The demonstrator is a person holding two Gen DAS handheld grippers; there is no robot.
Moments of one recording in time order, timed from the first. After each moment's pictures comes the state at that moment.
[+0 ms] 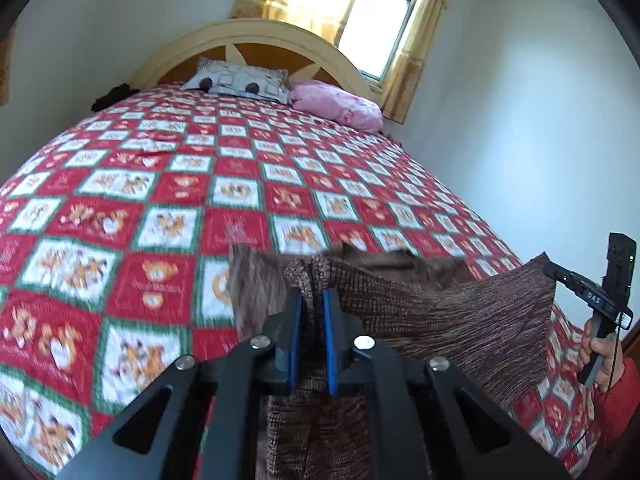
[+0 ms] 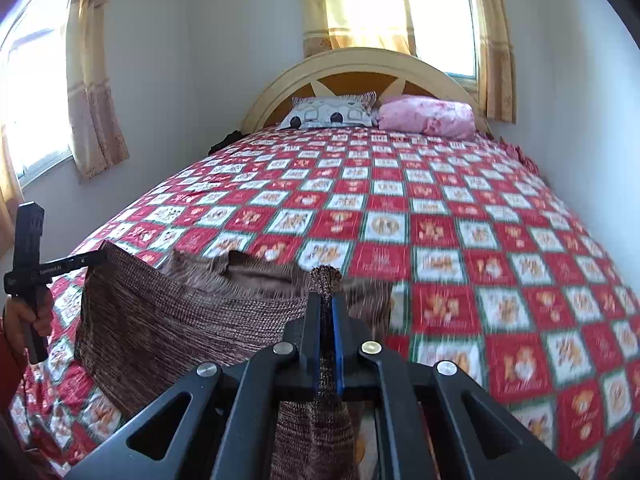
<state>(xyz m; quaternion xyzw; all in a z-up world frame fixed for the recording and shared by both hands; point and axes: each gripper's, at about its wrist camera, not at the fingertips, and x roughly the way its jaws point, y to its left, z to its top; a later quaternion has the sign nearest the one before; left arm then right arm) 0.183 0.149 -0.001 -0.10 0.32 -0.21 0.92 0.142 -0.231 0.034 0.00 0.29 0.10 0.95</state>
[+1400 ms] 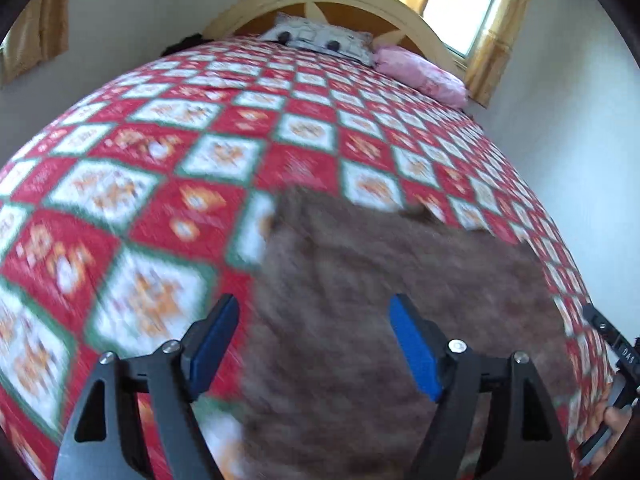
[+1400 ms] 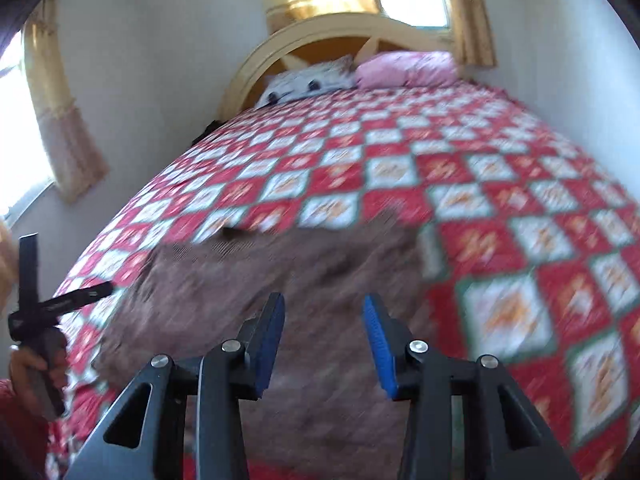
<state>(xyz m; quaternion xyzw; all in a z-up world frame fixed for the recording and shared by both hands) 0.177 0.125 -0.056 -0.11 0.41 -0.08 0.90 0.148 -0.212 -0.030 0.09 0.35 0.08 0.93</state>
